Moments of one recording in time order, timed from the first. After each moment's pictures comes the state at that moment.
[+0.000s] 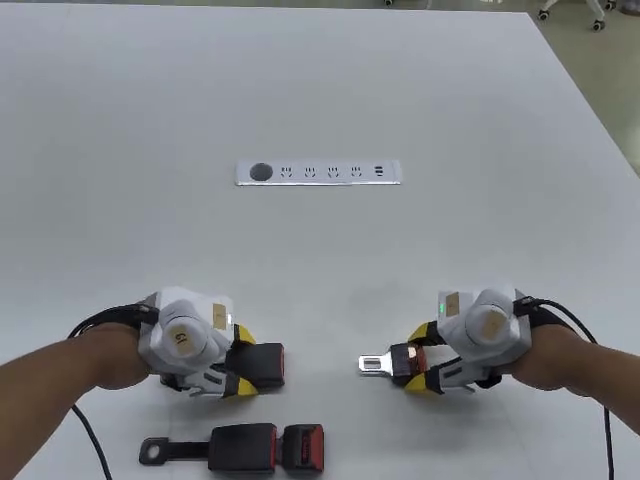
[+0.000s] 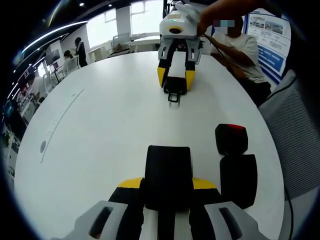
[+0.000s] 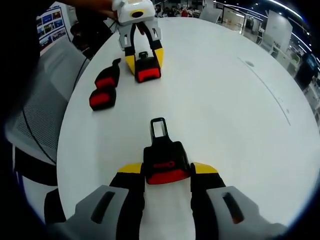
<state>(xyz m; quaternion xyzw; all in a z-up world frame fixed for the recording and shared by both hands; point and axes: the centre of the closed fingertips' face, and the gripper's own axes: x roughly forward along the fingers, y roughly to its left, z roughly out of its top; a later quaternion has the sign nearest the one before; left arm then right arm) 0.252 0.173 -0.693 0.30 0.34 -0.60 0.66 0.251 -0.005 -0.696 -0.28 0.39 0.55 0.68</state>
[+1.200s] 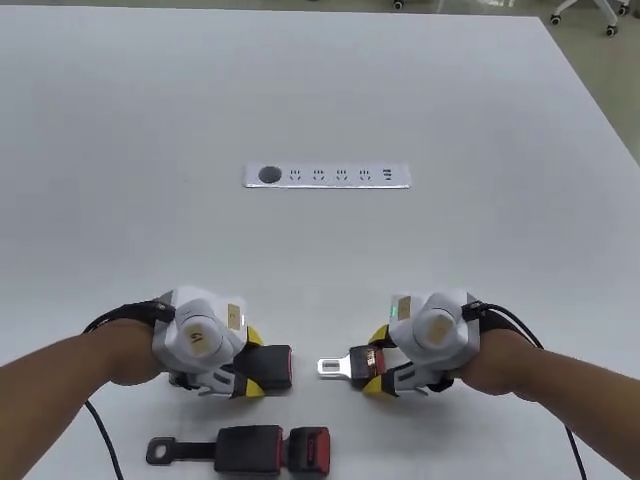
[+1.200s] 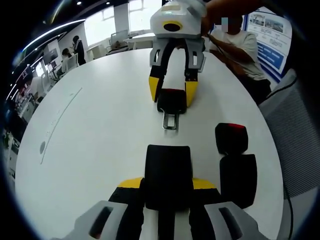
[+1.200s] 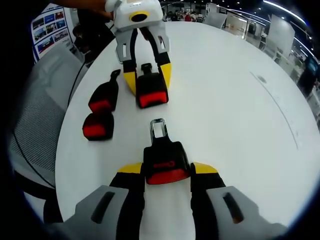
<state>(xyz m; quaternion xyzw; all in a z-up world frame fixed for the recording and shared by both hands) 0.250 0.172 -0.688 0.31 0.35 -0.60 0.65 0.252 0.058 -0.693 -0.28 0.37 0.57 0.68</state>
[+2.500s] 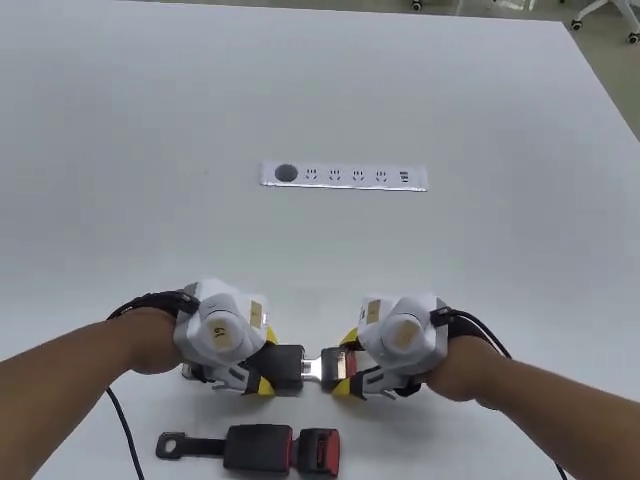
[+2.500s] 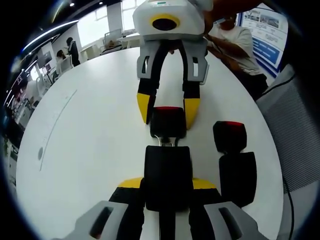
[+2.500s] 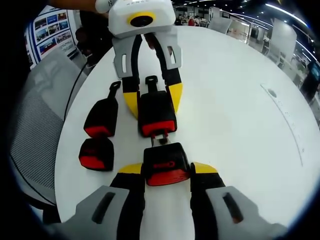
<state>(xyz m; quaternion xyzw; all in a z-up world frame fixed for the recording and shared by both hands) 0.250 0.172 -0.692 0.33 0.35 -0.61 0.63 0.253 0.109 -0.697 -0.27 0.36 0.58 0.68</state>
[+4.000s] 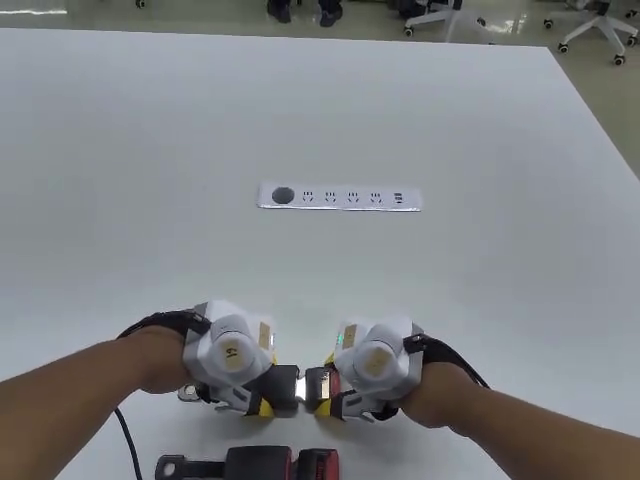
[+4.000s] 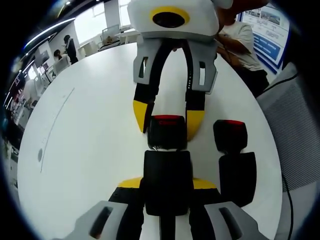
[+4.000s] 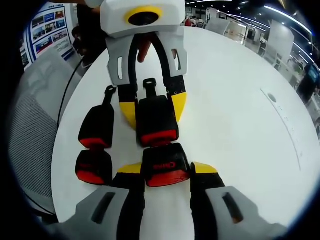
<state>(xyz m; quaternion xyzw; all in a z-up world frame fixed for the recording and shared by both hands) 0.249 0.170 -0.692 0.34 0.36 -0.61 0.62 0.253 0.124 -0.693 -0.28 0.35 0.57 0.69</state>
